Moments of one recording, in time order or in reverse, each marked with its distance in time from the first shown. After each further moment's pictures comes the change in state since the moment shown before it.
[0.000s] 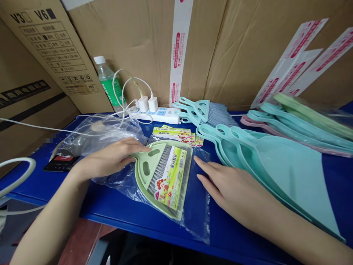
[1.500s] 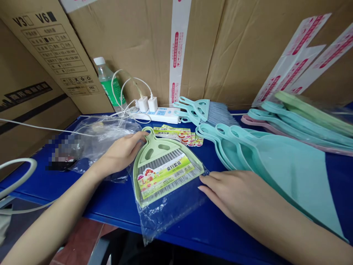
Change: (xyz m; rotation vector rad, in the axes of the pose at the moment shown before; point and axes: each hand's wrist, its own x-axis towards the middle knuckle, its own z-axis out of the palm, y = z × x) left_hand 0.020 0.009 0.019 0.099 0.183 -0.346; right_hand -0.011 0.003 -0.005 -0.083 0.122 -0.232
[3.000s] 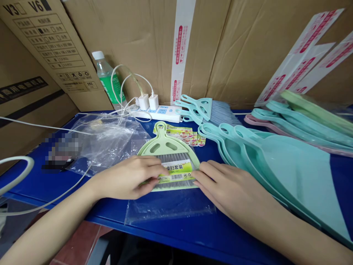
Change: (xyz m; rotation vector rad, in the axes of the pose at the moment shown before) left_hand -0.019 0.036 0.000 -0.208 -0.197 0.529; right_hand 0.016 -0.003 0.010 -0.080 0.213 -0.132
